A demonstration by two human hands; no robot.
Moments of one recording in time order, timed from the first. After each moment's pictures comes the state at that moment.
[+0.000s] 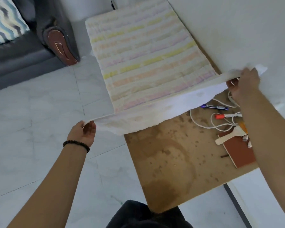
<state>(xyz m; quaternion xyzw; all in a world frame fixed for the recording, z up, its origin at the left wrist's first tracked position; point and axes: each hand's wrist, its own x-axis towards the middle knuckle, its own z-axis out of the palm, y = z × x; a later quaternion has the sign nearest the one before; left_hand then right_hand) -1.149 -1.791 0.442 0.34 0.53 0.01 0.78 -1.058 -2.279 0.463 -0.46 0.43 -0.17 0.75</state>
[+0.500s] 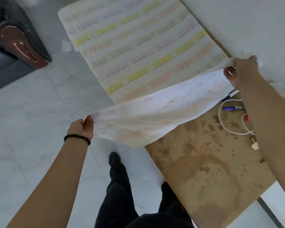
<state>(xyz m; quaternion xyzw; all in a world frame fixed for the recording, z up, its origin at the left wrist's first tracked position) -0.944 -1.683 0.374 0.34 0.54 -0.07 0.76 -0.935 -2.190 0.421 -0.50 0.49 -0.18 0.69</state>
